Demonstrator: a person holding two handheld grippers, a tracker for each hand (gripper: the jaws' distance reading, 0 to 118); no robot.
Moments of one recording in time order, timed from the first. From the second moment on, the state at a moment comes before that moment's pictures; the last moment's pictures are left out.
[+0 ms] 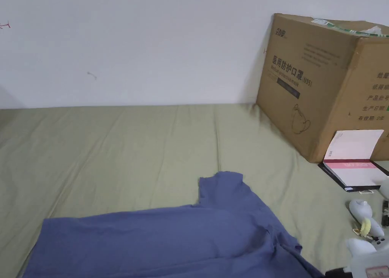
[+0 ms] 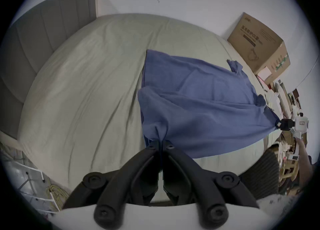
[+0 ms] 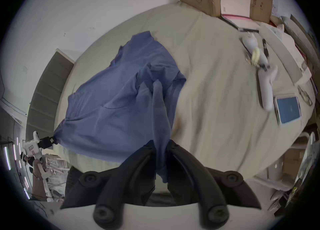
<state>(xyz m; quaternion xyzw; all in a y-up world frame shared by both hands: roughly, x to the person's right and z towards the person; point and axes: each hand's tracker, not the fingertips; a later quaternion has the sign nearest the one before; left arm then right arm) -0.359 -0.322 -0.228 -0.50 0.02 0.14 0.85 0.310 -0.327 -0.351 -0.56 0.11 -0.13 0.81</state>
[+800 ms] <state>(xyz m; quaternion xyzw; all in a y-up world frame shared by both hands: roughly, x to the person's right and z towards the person) -0.334 -0.253 -0.190 -0.31 -0.01 0.24 0.92 0.256 -0.254 -0.314 -0.38 0.13 -0.12 0.91</state>
